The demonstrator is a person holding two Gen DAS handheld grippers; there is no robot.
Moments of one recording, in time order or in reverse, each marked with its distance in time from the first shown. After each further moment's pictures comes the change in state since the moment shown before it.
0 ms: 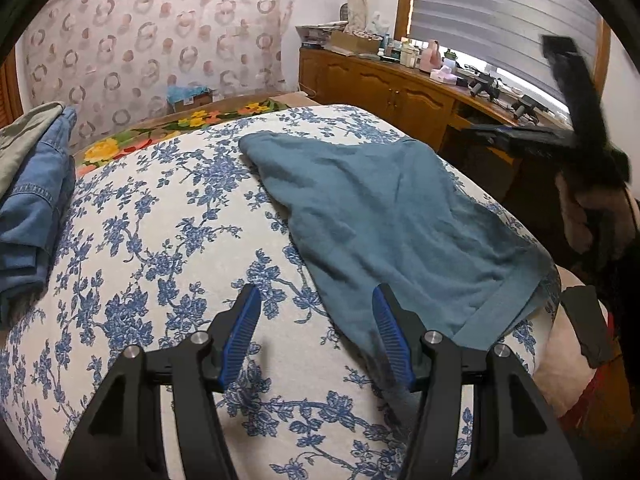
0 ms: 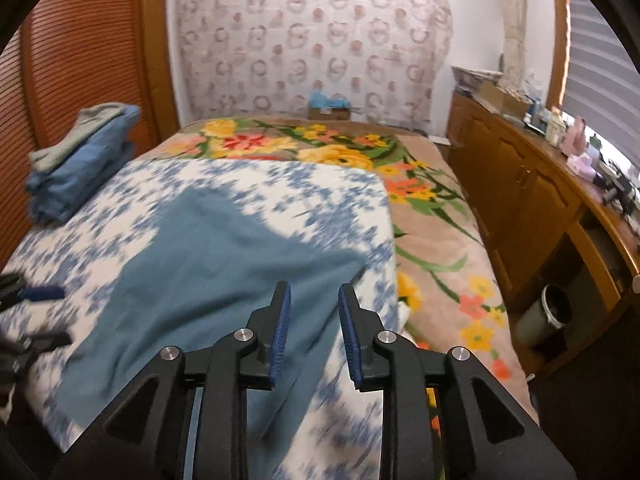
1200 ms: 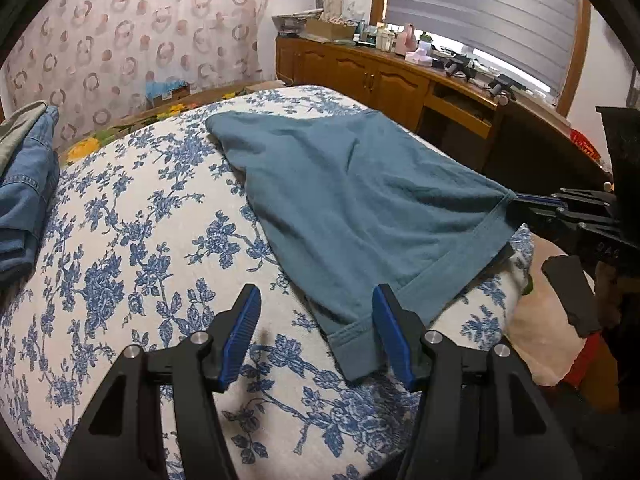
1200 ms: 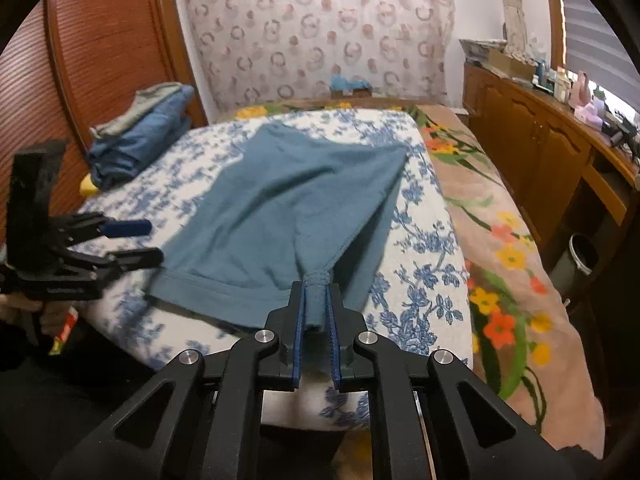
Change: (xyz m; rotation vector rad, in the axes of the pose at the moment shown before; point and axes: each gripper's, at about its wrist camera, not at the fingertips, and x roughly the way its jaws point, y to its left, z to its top) left arm -0.016 -0.026 -0.025 0.054 0.044 -0.060; right arm -0.077 0.043 -0.100 0.098 0.034 0.121
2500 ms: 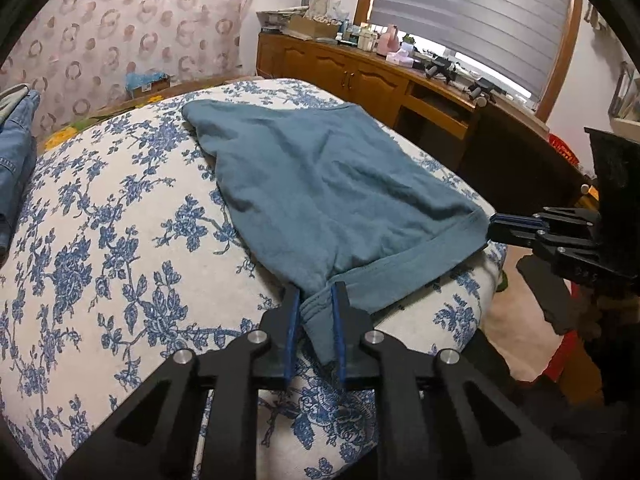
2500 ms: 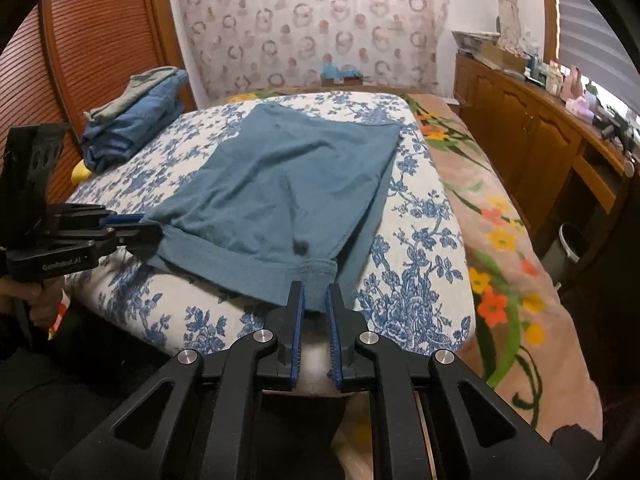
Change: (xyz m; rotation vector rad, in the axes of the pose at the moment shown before) left arm 0.007 -0.003 -0.007 -0.026 0.017 -0.096; right arm 0.000 0.006 -0.022 0.001 0.050 -0.053
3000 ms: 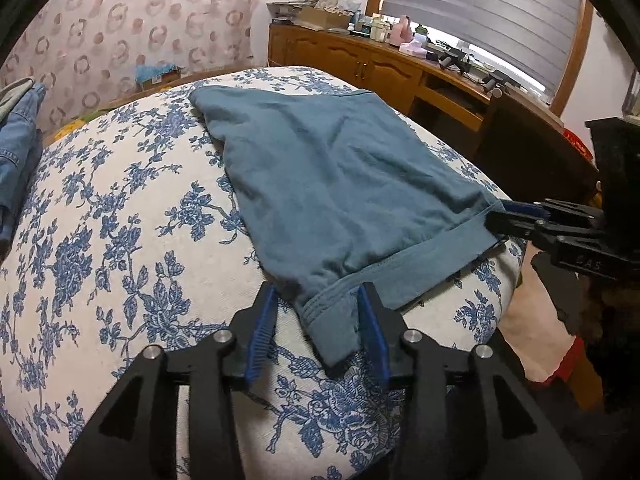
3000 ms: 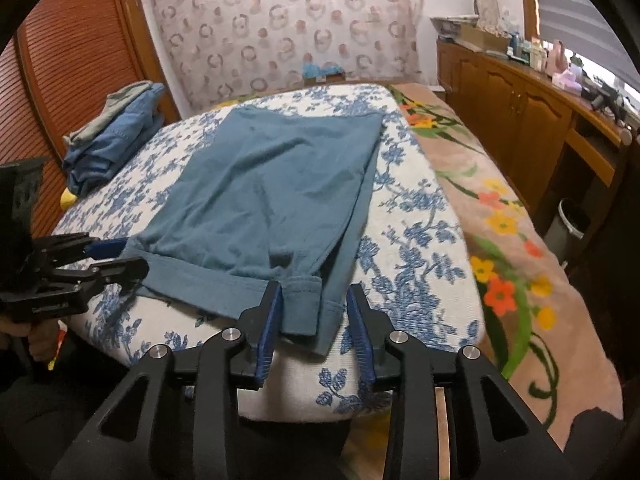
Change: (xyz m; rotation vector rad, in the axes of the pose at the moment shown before) left arm 0.011 0.000 -0.002 -0.006 0.027 0.047; right arm 0.023 -0.013 0.004 0.099 0.001 -0.004
